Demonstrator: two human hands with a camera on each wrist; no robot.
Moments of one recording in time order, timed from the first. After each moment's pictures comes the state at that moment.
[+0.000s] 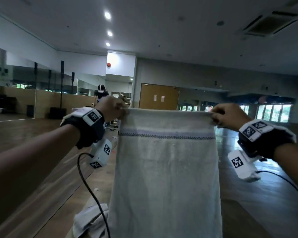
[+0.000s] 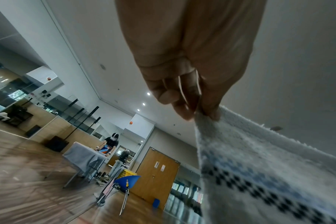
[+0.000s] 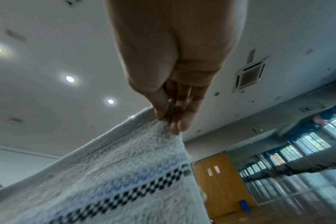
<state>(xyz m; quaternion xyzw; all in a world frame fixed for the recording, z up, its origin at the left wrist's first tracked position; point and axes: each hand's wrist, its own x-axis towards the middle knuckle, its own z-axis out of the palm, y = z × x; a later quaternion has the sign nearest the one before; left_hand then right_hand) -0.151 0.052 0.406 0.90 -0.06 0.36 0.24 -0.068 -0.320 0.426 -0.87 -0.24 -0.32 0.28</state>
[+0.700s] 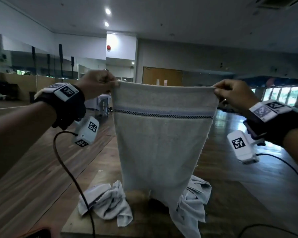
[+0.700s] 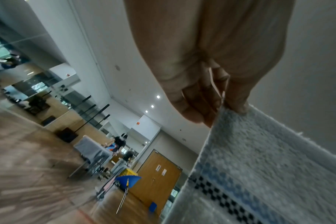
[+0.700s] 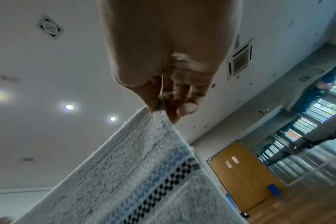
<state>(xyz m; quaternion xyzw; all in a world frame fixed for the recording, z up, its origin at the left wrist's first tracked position) -0.150 0.087 0.399 0.86 -0.10 0.35 0.35 -0.052 -0.311 0.408 -0.82 -0.26 -0.31 0.41</state>
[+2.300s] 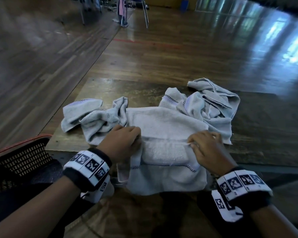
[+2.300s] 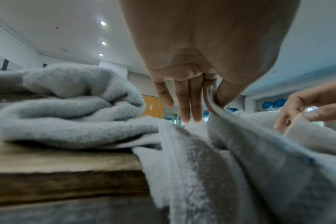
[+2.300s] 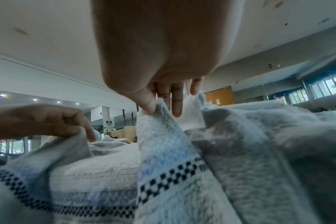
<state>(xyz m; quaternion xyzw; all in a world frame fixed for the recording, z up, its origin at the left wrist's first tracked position) -0.086 0.014 -0.049 0.98 -0.14 0.08 0.09 -0.027 -0.268 -0.042 -0.94 -0.31 -0.05 0.13</state>
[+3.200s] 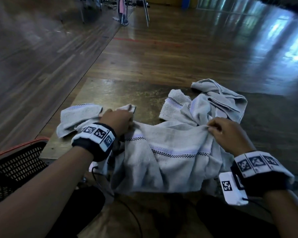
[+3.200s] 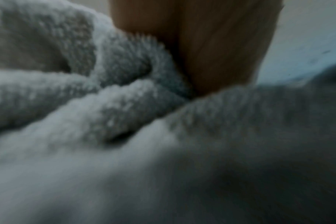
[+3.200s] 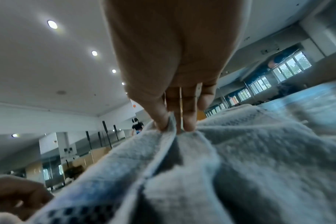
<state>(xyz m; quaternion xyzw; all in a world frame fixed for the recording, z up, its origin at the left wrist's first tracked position) 0.003 0.056 -0.045 1.00 -0.01 -0.04 0.01 0.047 -0.281 -0.029 -0.96 -0.18 -0.05 0.22</state>
